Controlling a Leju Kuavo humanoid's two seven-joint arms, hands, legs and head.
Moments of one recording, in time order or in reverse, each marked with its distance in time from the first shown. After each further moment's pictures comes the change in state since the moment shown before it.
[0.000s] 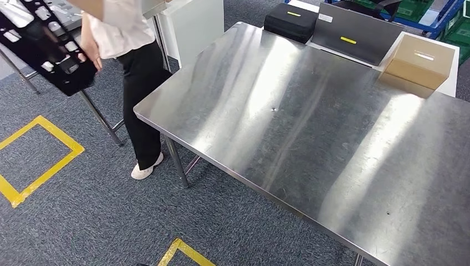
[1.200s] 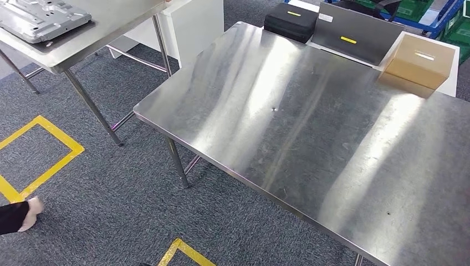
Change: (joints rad) left arm -0.001 0.030 -0.042 0.001 -0.032 -0.029 0.008; right arm -0.009 0.040 0.260 0.085 0.000 0.013 0.043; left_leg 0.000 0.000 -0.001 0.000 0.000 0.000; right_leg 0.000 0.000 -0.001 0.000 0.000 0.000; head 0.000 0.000
